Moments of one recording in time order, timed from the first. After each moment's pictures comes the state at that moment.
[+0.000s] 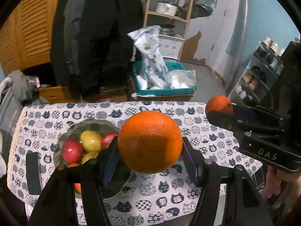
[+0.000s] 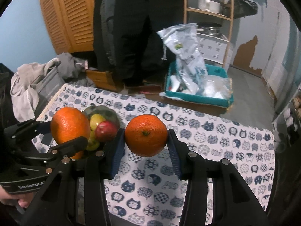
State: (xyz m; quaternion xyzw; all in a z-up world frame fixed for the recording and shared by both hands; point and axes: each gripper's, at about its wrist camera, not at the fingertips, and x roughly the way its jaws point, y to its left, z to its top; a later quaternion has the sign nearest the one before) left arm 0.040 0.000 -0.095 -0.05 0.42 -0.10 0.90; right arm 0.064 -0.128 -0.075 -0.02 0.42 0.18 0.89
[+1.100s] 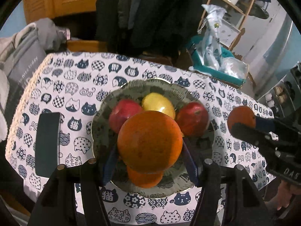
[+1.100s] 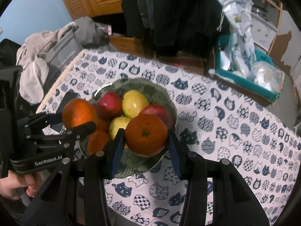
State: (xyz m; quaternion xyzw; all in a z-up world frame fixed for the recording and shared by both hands) left arm 0.064 0.137 -0.199 -0.12 0.52 0.00 0.85; right arm 0.101 0.004 -0.163 -0.05 0.52 0.25 0.81
